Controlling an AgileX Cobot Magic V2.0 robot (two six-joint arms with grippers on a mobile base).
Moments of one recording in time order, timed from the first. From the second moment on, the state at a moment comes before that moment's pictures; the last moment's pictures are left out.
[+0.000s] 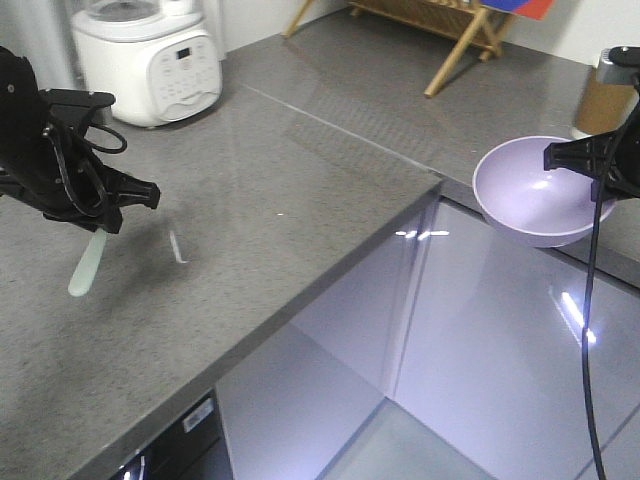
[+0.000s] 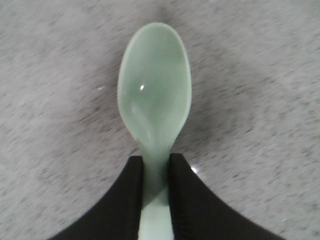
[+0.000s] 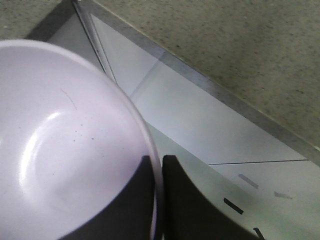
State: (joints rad) left arm -0.17 1.76 -1.55 0.01 1.06 -0.07; right arm 0.00 1.56 -1.42 -0.12 0.94 0.20
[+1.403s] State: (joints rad) left arm -0.17 1.76 -1.55 0.01 1.06 -0.07; right arm 0.00 1.56 -1.42 -0.12 0.94 0.20
